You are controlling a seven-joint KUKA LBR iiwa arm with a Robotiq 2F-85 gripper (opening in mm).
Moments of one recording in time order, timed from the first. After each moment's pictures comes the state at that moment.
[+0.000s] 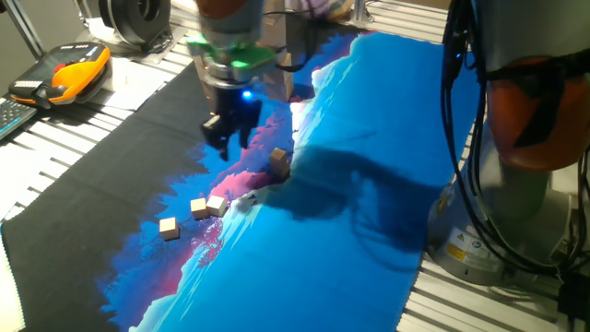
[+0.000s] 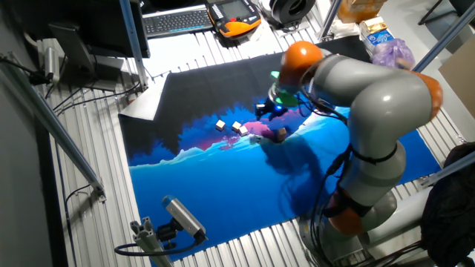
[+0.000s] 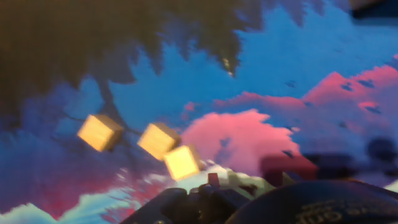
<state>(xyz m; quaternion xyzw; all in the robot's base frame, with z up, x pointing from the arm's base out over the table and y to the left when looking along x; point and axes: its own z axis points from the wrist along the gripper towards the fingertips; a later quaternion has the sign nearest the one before) 0.499 0.108 0.132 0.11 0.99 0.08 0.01</state>
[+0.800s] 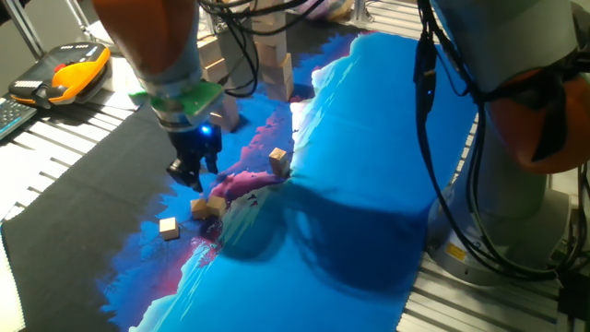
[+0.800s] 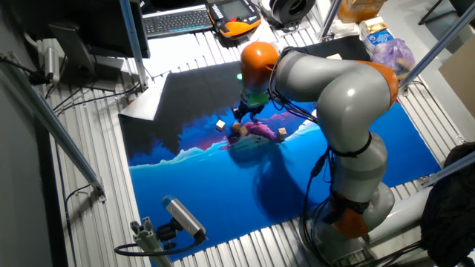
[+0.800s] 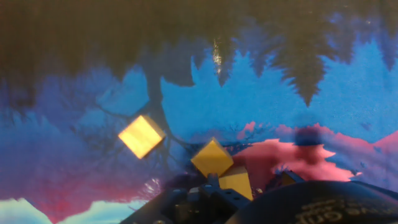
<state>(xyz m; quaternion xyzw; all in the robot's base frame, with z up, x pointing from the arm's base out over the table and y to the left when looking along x) 0.521 0.158 0.090 0.00 1.00 0.01 -0.01</state>
